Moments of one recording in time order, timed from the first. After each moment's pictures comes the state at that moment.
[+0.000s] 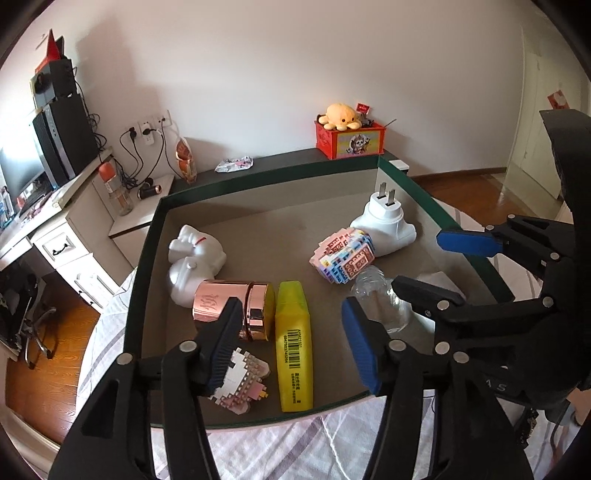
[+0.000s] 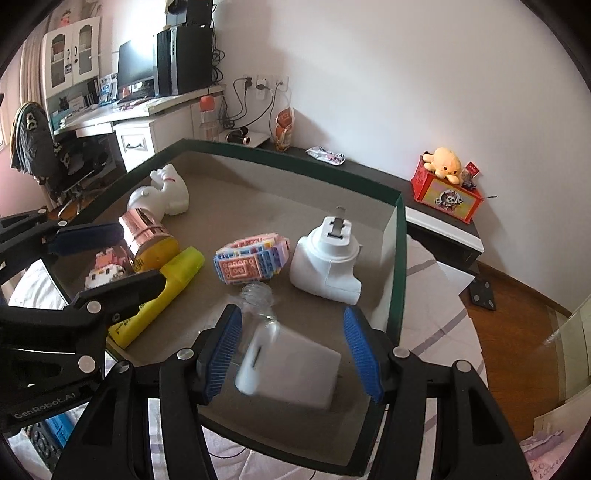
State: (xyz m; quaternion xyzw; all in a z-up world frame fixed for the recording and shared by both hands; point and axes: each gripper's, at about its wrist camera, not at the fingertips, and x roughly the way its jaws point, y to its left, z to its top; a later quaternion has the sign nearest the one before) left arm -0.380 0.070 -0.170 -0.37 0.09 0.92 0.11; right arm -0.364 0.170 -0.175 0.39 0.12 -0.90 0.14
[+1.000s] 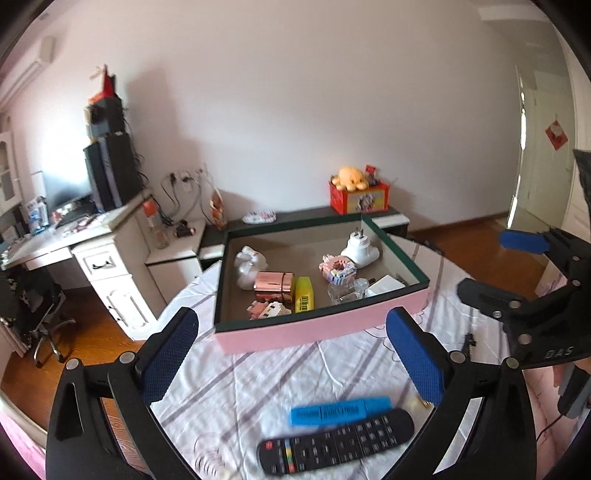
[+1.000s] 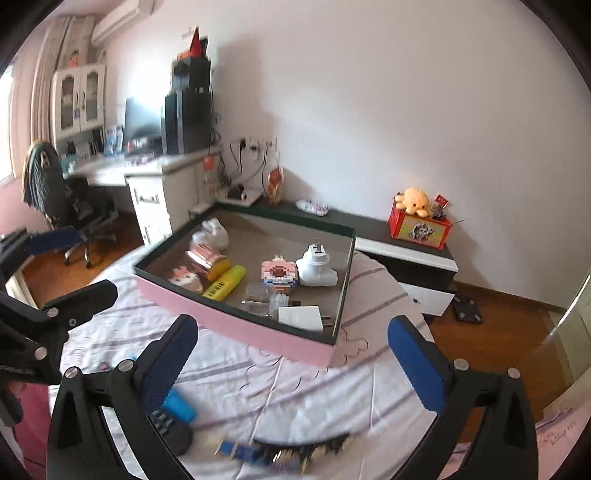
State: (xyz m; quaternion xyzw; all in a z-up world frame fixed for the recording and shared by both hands) left arm -0.207 0.024 -0.096 -0.25 0.06 0.96 0.08; right arm -0.201 0.196 -0.091 0.28 0.07 -0.95 0.12
